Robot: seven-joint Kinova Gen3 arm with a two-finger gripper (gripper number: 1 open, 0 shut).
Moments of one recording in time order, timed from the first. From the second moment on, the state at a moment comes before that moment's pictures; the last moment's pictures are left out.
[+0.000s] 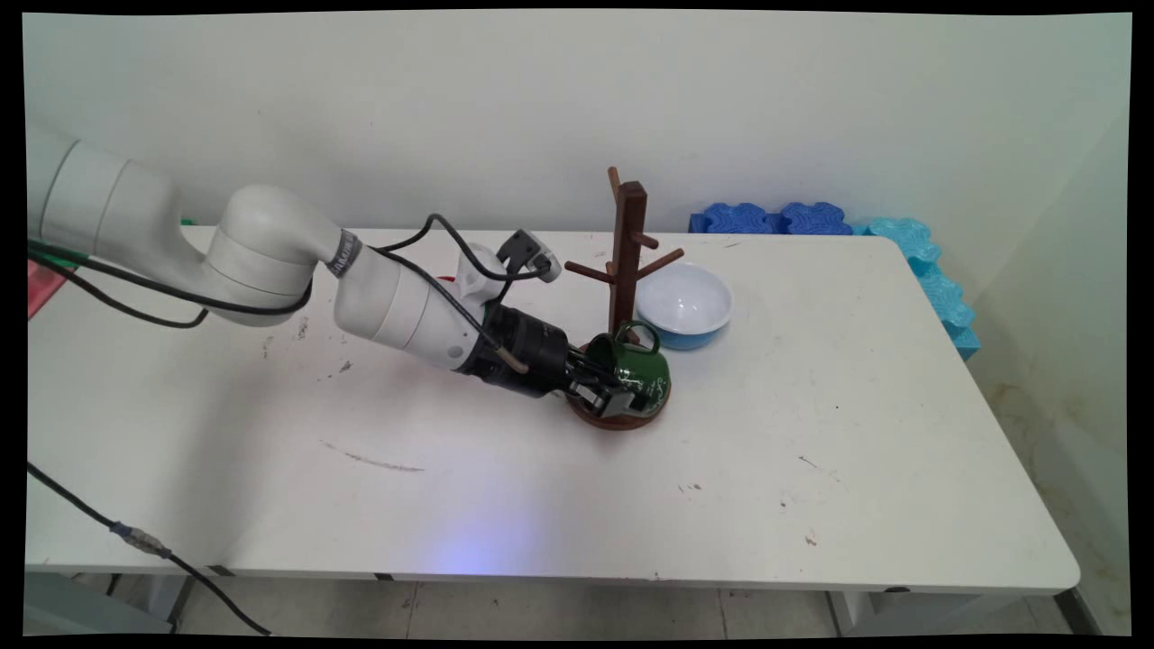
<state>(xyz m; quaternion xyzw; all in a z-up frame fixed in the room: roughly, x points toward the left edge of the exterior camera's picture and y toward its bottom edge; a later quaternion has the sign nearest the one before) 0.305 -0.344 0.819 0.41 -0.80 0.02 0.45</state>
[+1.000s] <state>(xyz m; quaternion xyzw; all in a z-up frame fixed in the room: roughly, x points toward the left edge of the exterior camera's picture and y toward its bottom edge) 0.295 -0.332 0.834 0.36 -0.82 0.02 0.45</state>
